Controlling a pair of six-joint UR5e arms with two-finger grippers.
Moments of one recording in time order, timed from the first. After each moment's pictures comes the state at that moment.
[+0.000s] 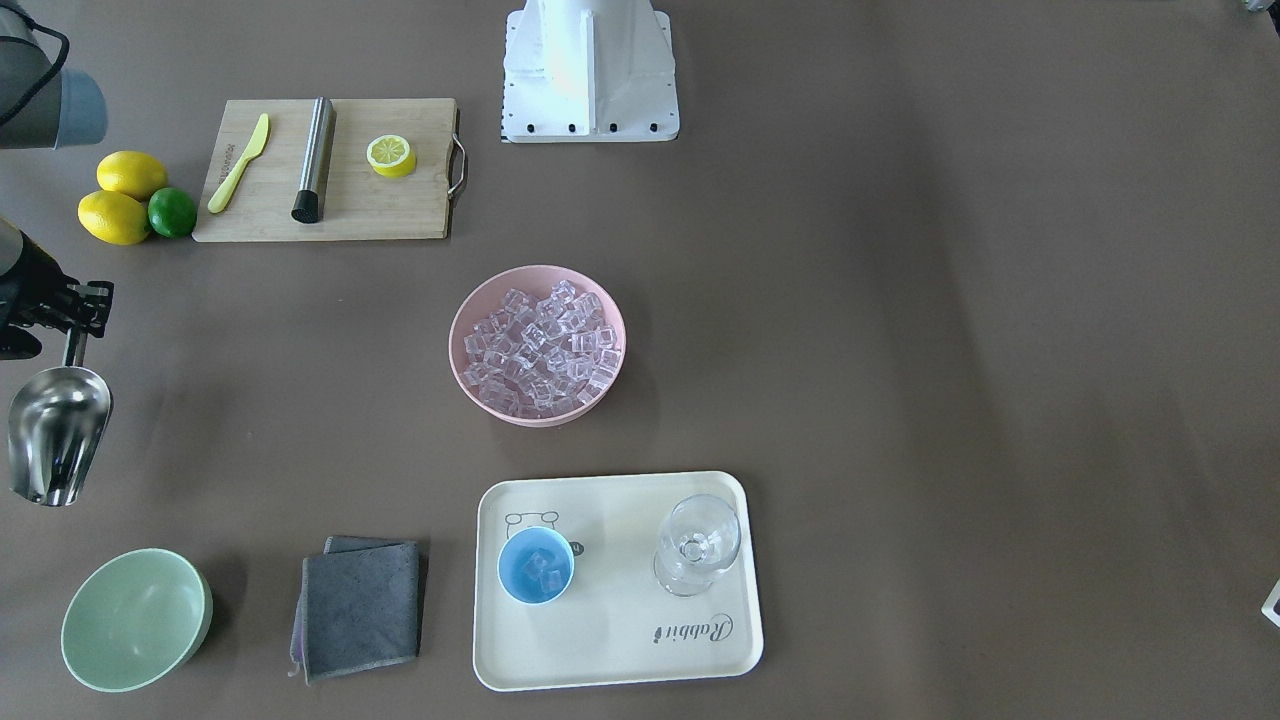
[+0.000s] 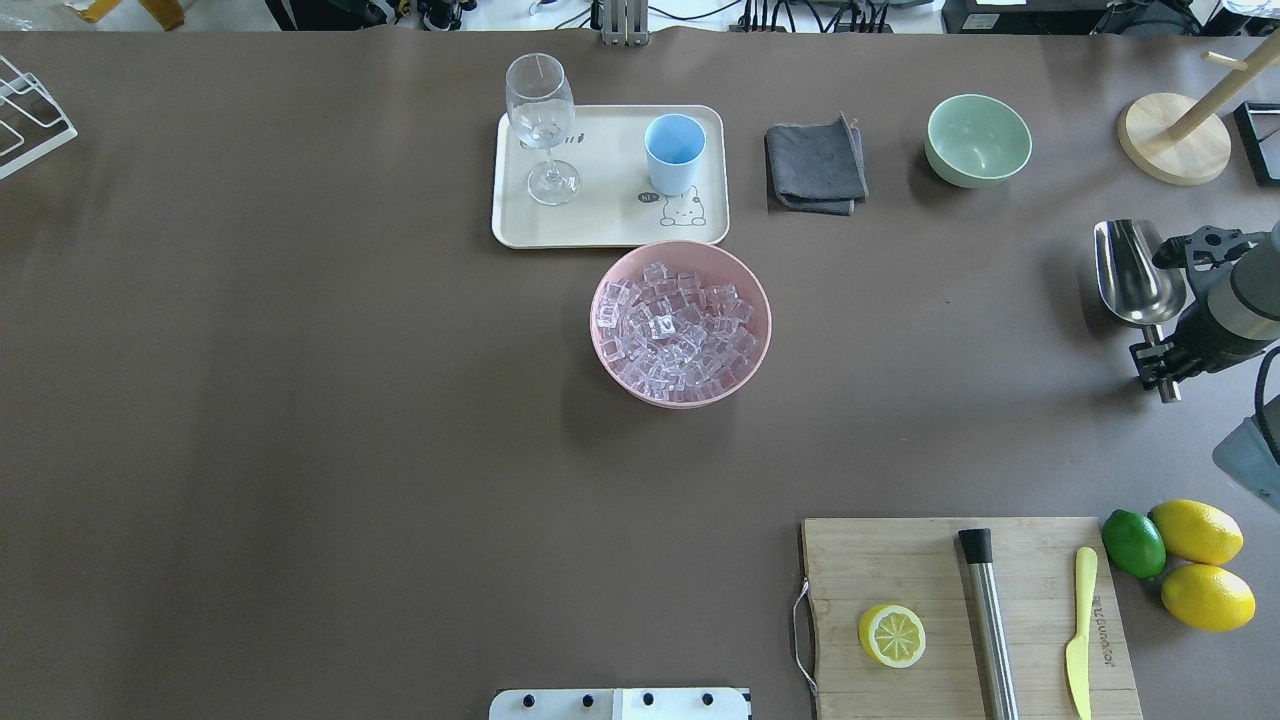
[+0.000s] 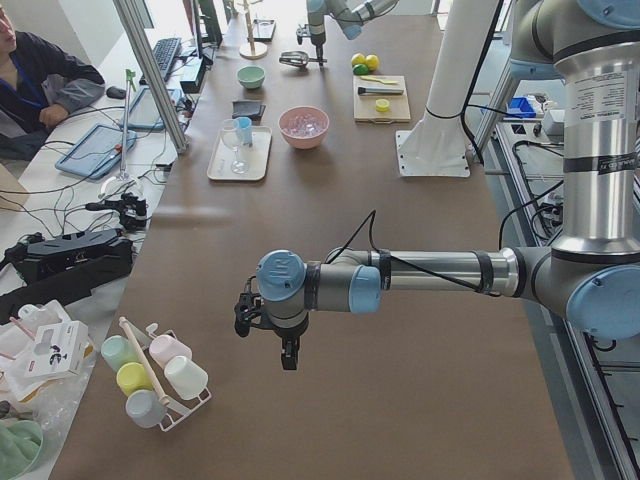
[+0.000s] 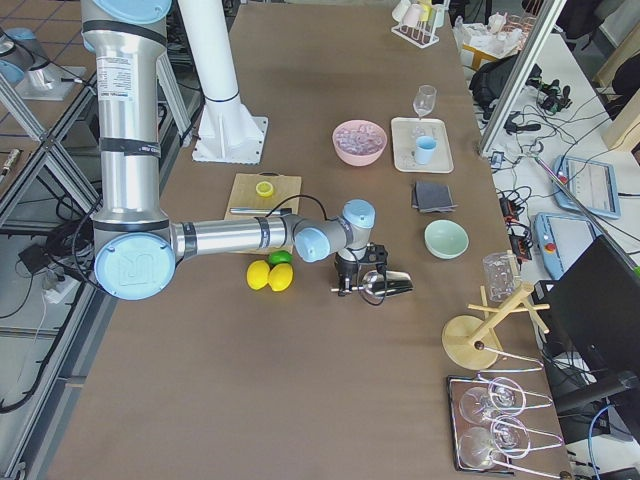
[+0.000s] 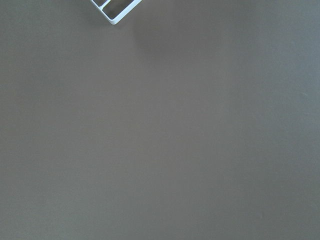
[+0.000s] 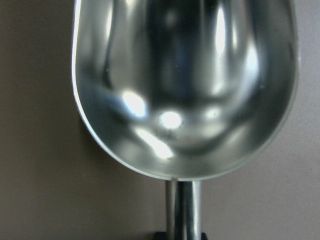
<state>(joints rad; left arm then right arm) -1.57 -1.48 -1.65 -1.61 -2.37 -0.02 0.98 -1.58 1.60 -1.28 2.11 0.59</state>
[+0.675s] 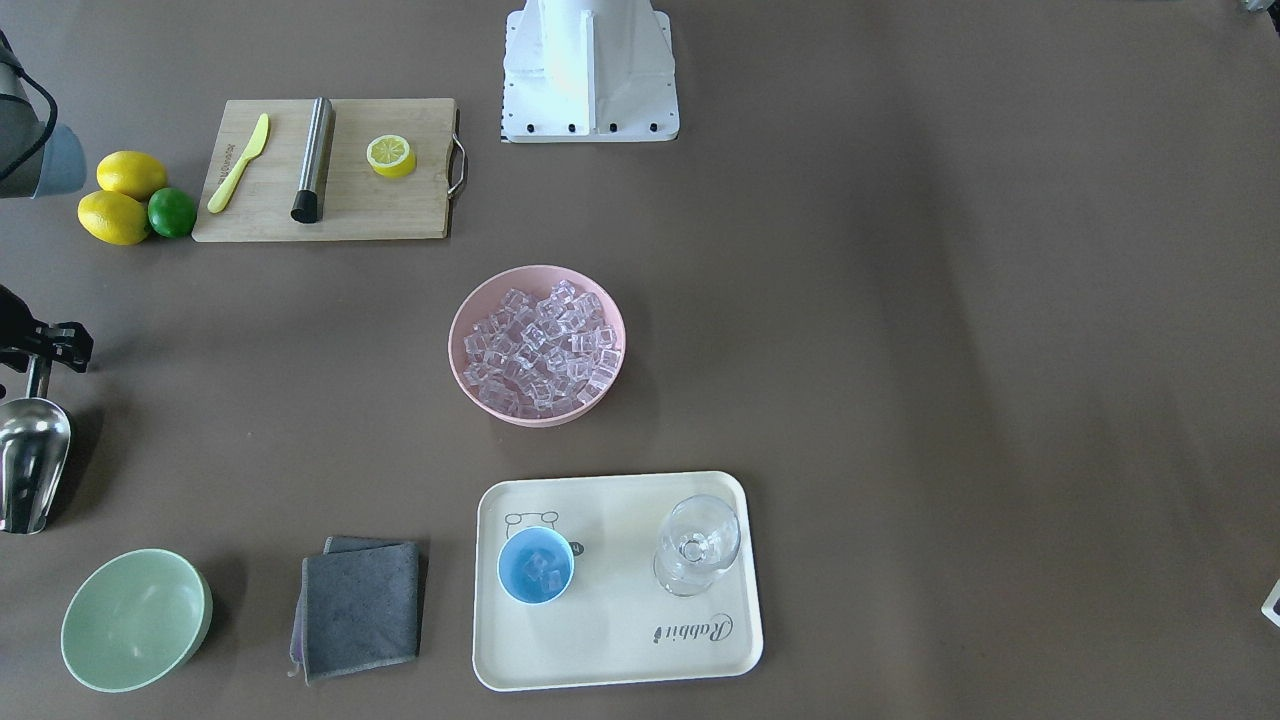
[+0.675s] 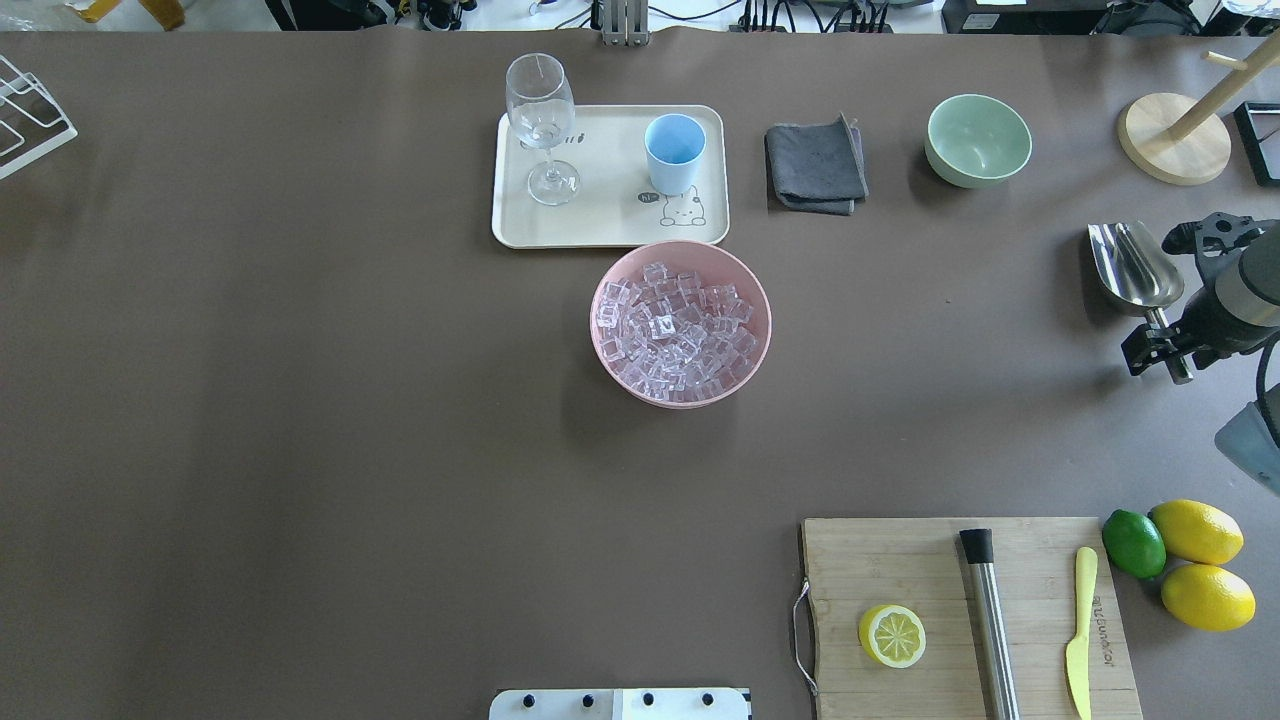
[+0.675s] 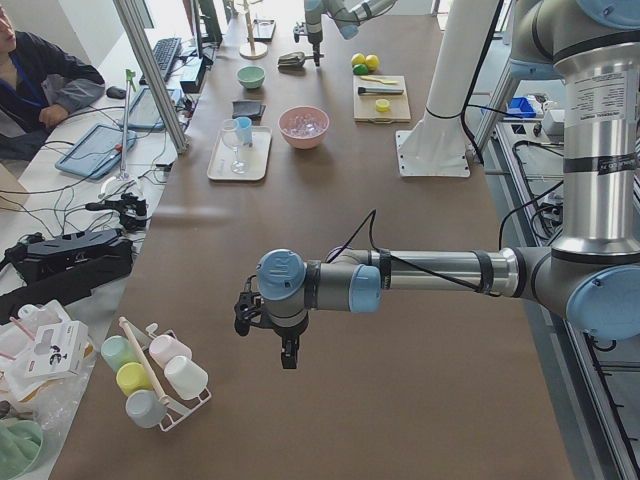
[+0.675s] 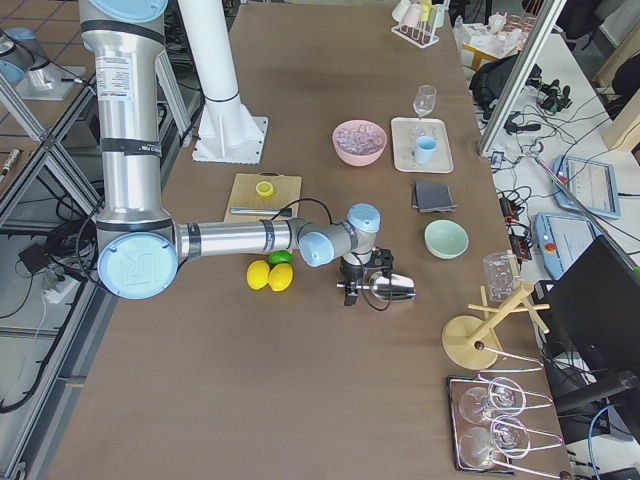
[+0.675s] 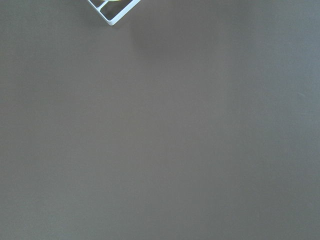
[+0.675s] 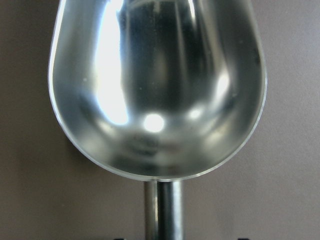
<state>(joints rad) -1.57 -1.48 -1.66 -1.60 -2.37 -0.02 1.01 -1.56 1.55 -1.26 2.11 0.60</state>
